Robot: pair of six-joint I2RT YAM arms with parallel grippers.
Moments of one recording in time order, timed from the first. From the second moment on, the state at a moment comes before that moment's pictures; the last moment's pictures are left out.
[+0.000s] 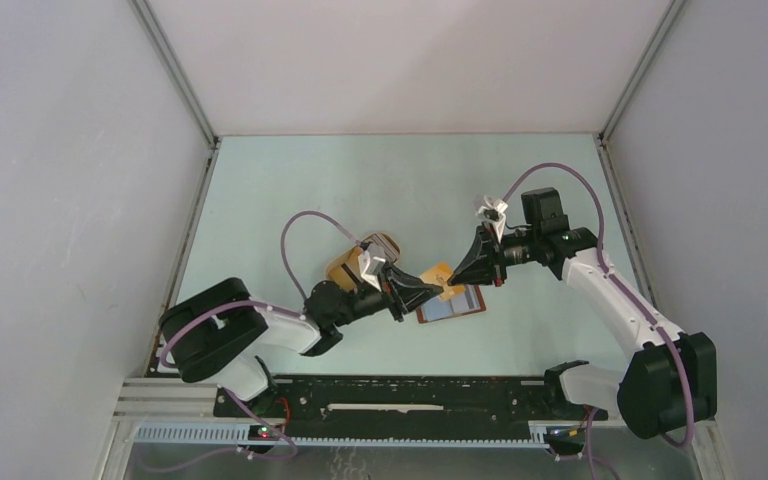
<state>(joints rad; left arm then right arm) -0.96 1.53 0.36 1.46 0.30 -0.50 0.28 1.22 0.90 -0.53 -1.36 -0.42</state>
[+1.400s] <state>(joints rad) -0.87 1.31 0.55 0.48 0.61 -0.36 0.38 1.34 1.02 -0.80 -1.18 -0.59</state>
